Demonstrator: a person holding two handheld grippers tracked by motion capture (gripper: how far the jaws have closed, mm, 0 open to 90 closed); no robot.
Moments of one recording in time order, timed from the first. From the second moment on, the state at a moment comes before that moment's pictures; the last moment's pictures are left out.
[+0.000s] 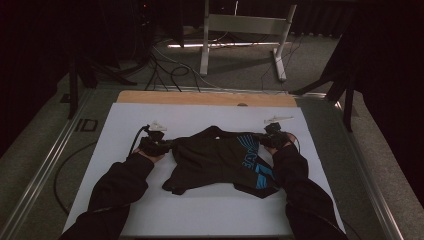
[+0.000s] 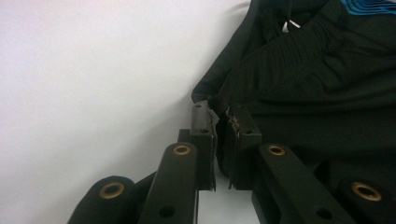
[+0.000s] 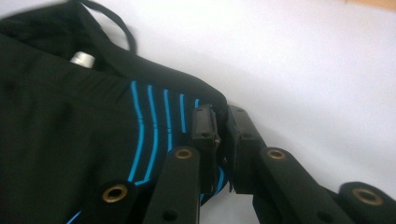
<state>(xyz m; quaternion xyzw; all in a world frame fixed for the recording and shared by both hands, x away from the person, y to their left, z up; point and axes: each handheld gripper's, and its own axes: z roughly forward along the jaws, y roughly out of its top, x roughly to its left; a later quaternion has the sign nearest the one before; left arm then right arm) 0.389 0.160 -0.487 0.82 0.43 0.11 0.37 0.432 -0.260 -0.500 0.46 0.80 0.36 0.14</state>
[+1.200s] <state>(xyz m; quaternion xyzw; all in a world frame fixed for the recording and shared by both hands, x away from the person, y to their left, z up) 0.484 0.134 -0.458 0.82 0.43 0.16 0.35 0.463 -0.268 -0.451 0.52 0.74 0.38 0.21</state>
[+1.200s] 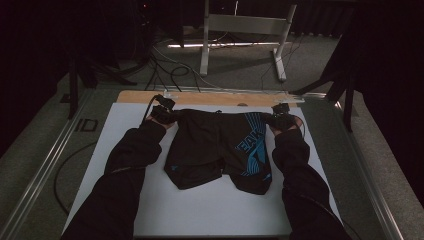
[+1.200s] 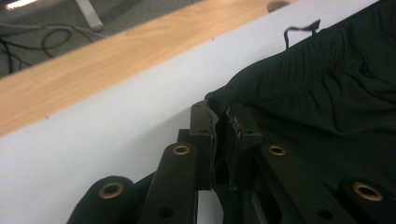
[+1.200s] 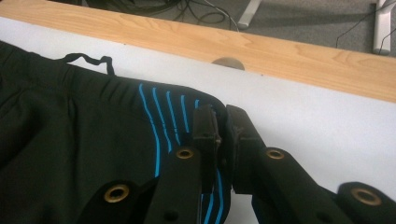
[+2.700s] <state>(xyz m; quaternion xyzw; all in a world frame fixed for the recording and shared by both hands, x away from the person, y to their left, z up) 0.437 0.148 -0.446 0.83 0.38 0.09 0.40 0.430 -0.228 -0.439 0.44 0.77 0.42 0.17</state>
